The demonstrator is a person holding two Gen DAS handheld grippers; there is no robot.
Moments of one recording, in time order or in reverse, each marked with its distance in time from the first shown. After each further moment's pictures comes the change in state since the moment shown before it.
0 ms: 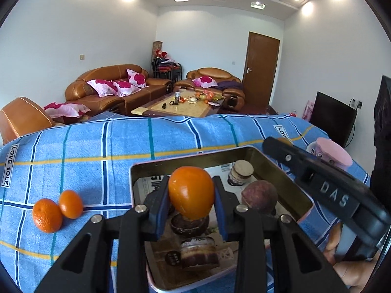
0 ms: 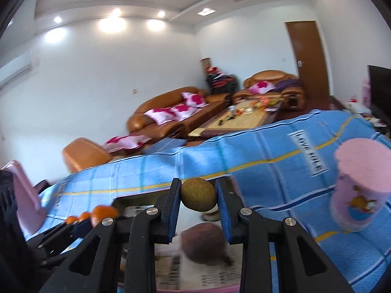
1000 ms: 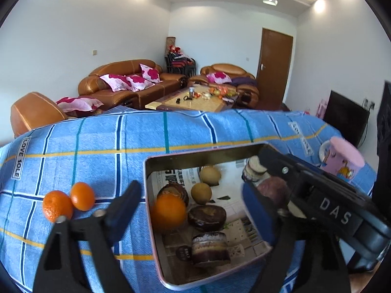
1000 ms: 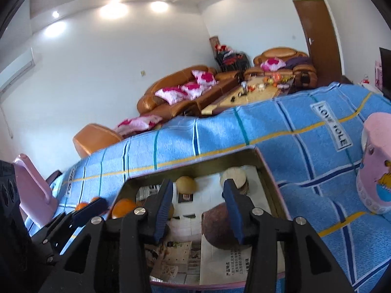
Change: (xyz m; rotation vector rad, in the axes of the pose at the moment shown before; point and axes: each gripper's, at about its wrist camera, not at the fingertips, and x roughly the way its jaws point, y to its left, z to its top) left arm -0.004 0.001 0.000 -0.033 0.020 0.092; right arm 0.010 0.001 -0.009 0.060 0.082 0.044
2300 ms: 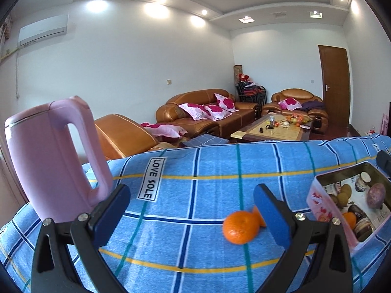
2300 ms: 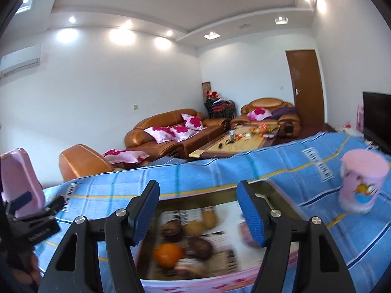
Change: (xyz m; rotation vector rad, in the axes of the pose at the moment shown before) left arm -0.065 0.159 -0.007 -0.008 -0.201 0.460; right arm -0.026 0.093 -0.027 -0.106 -0.226 -0.106
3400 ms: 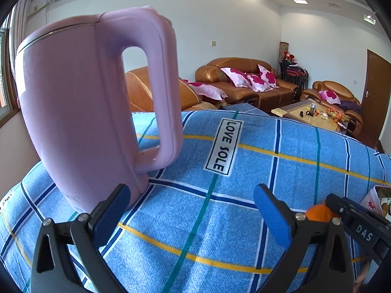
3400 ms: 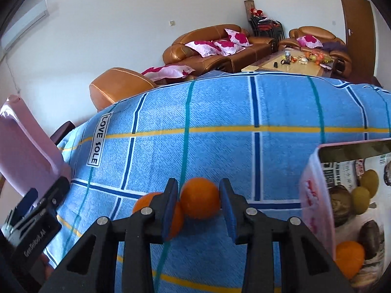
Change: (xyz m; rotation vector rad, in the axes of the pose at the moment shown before) left arm 0.053 0.083 -0.021 -0.193 0.247 0.179; right arm 0.144 0.120 -0.041 -0.034 0.540 0.223
